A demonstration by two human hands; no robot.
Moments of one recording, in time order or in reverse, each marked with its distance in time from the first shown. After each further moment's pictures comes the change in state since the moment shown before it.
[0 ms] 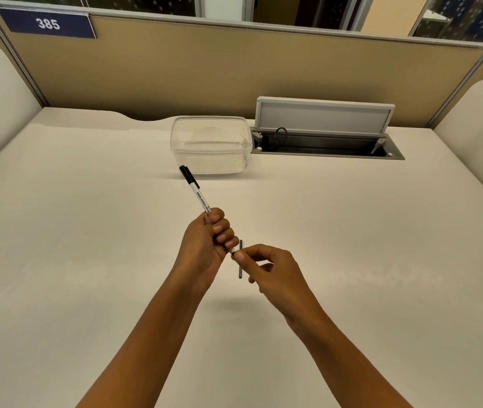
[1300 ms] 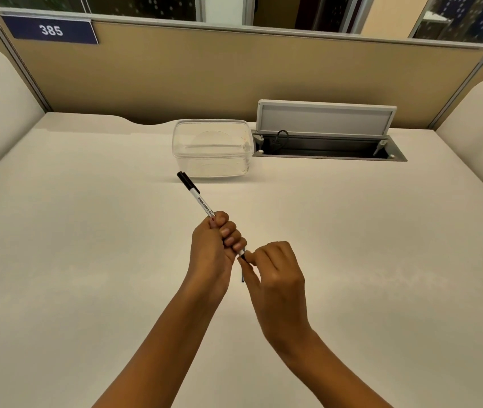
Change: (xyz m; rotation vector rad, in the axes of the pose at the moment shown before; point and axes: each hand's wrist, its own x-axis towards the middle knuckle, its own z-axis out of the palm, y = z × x) left_hand -0.001 -0.004 0.012 -0.057 0.073 0.041; right_hand 0.000 0.019 0.022 -0.676 0.593 -0.787
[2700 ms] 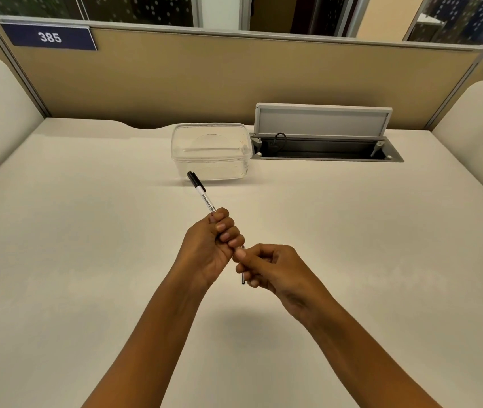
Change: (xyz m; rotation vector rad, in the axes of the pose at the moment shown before) left_hand 0.004 0.016 -0.004 -0.074 -0.122 -0.126; right_hand 0.038 0.010 -0.023 1.066 -0.661 0.881
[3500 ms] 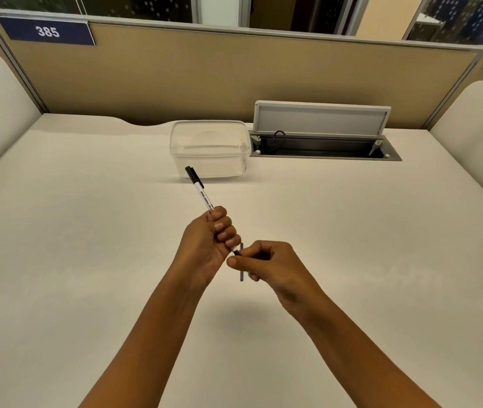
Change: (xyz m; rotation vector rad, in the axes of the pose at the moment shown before) left_hand -0.001 0.001 -0.001 0.100 0.045 0.024; right_hand 0.004 0.005 0.003 -0.067 0.046 -0.018
